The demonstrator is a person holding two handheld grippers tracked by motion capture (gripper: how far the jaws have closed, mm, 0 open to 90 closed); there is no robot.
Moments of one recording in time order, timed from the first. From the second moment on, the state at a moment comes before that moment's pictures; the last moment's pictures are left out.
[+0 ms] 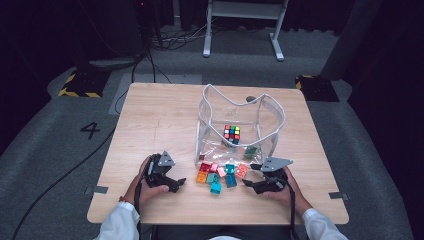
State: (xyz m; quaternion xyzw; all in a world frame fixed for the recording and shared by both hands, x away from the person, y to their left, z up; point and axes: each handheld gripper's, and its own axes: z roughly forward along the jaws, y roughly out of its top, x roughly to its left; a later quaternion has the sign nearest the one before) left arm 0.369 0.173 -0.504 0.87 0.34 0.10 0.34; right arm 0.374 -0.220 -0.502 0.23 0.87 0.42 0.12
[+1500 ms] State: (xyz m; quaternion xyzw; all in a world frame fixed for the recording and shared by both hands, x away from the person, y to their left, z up) left arm 0.369 0.173 -0.504 0.87 0.34 0.12 0.33; right arm 0.365 -0.293 -0.469 0.25 0.85 0.44 0.15
